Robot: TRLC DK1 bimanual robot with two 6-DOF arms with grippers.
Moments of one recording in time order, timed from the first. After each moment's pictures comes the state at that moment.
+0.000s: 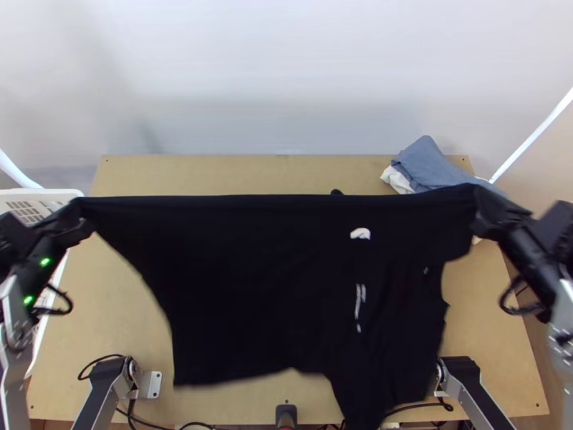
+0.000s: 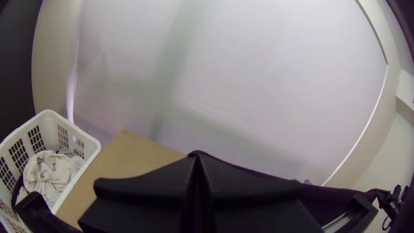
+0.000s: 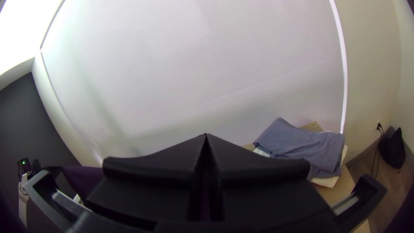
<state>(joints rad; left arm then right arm) 0.23 0.74 1.12 -0.59 0.20 -0.34 0.03 0.77 1.20 -0.57 -0.20 0.40</state>
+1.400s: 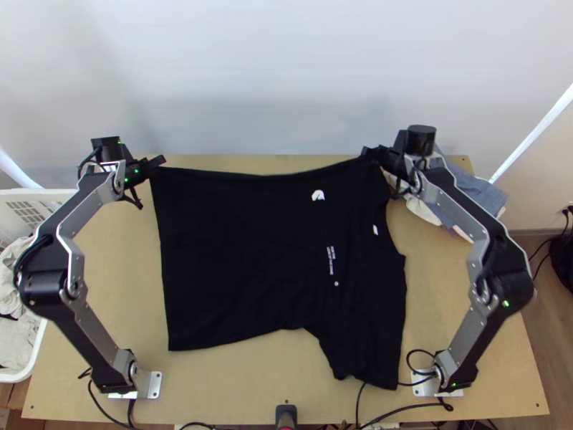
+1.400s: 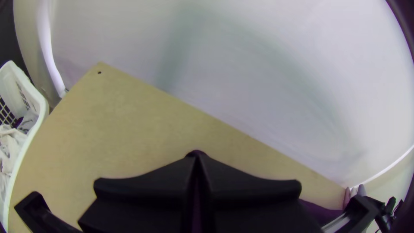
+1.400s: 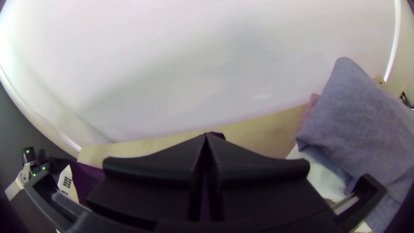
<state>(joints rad) 0.12 1.95 1.52 -0.20 0.09 -0.39 0.16 1.96 1.55 -0.07 -0.16 0.44</state>
